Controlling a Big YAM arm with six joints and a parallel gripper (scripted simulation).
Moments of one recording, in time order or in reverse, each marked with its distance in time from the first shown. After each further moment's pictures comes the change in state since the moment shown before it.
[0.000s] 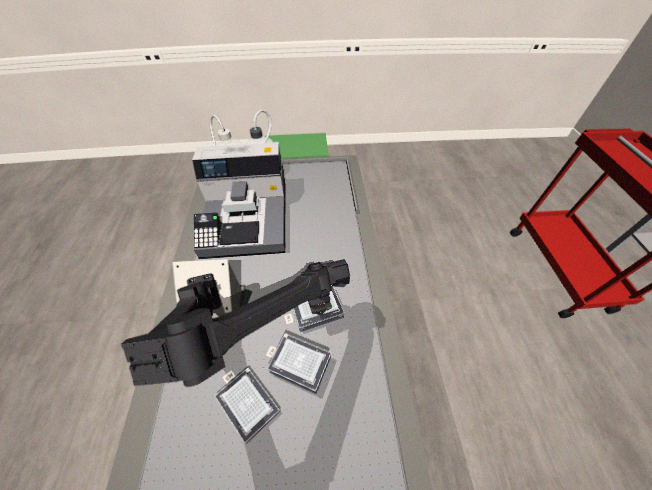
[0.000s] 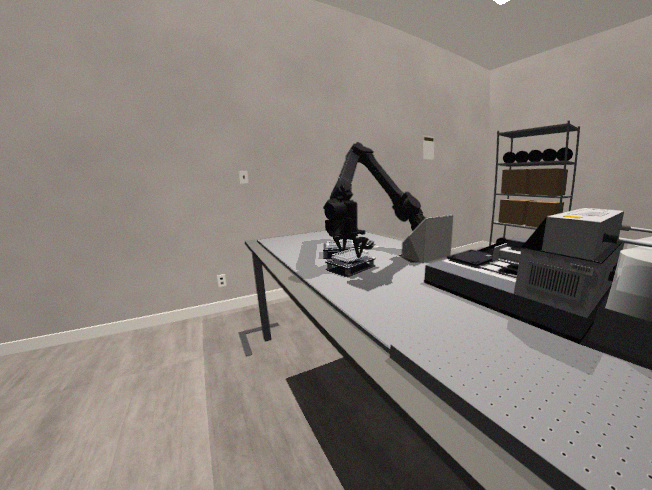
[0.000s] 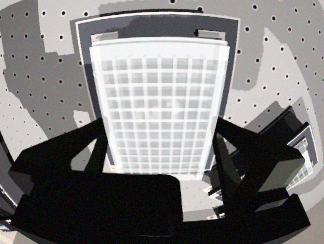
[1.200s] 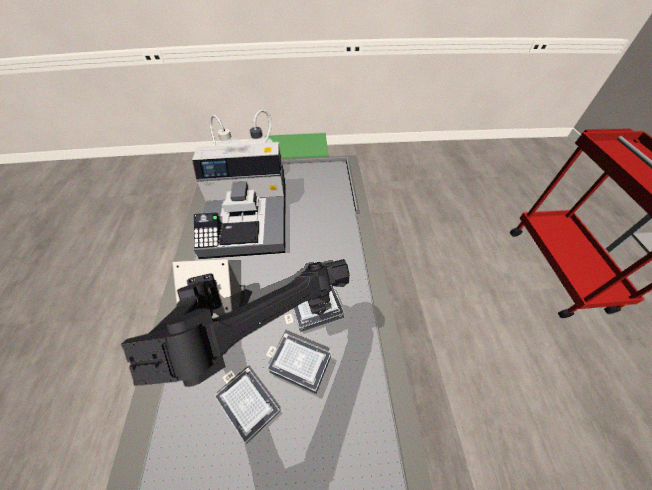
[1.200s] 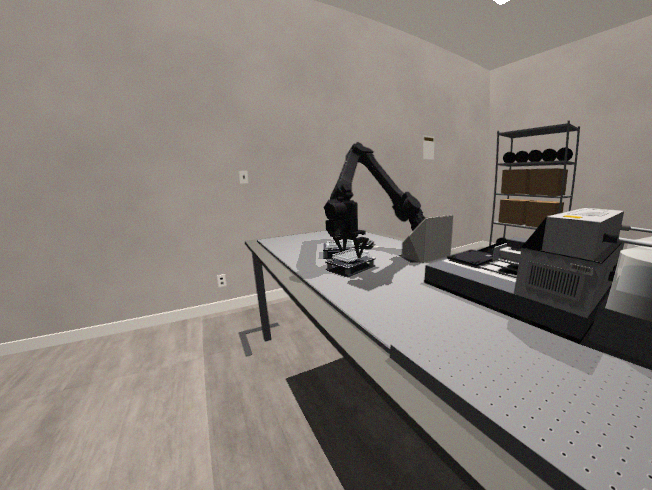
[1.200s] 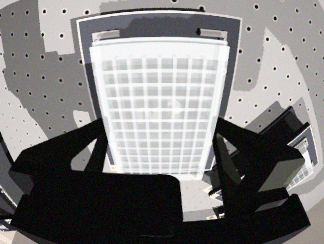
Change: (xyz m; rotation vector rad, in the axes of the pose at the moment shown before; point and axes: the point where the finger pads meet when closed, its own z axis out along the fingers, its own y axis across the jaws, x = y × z) arm 0.001 0.001 0.001 0.000 0.000 -0.006
